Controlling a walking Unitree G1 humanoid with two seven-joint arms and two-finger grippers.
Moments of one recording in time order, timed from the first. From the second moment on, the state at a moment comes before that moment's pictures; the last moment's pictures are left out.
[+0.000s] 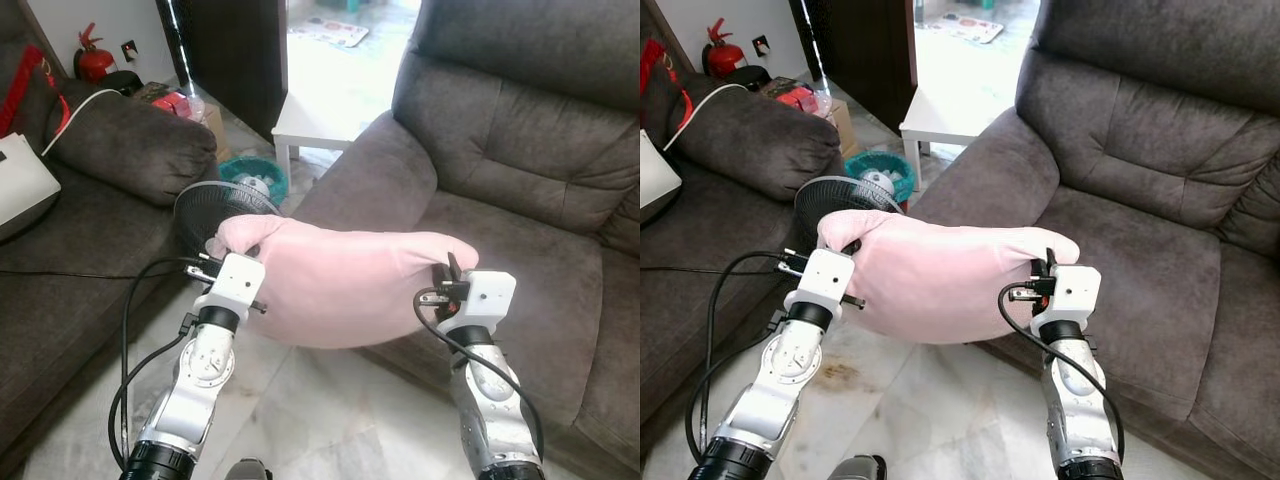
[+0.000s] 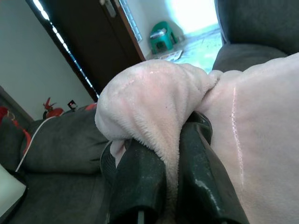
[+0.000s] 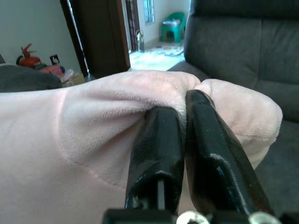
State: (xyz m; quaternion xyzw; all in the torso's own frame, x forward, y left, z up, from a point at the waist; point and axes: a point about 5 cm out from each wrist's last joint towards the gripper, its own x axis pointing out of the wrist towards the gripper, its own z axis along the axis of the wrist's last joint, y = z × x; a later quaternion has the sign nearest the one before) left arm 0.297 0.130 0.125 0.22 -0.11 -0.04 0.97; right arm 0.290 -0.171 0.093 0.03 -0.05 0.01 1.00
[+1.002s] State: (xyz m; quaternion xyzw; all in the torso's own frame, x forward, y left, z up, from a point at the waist) left arm 0.310 0.136 0.124 0.18 -0.11 -0.03 0.98; right arm 0.294 -0.165 0.095 0.03 -0.06 0.02 1.00
